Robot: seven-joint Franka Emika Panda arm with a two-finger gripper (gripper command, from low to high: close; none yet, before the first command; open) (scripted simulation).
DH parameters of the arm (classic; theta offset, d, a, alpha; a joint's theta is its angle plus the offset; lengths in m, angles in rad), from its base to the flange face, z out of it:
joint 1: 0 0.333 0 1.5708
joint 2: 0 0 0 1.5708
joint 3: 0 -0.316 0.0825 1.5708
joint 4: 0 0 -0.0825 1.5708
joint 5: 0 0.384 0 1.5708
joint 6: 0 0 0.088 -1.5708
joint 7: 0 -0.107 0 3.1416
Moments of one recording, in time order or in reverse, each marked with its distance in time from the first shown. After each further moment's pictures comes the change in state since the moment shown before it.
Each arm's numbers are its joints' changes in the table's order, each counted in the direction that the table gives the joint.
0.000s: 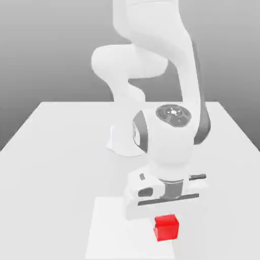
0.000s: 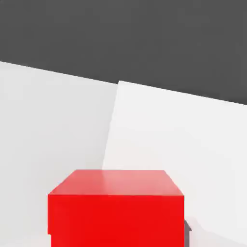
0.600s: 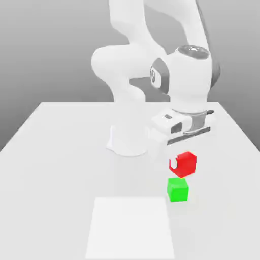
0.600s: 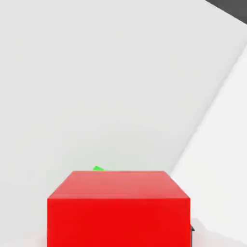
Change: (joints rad) arm 0.213 0.582 -0.105 0.393 0.197 -0.186 0.280
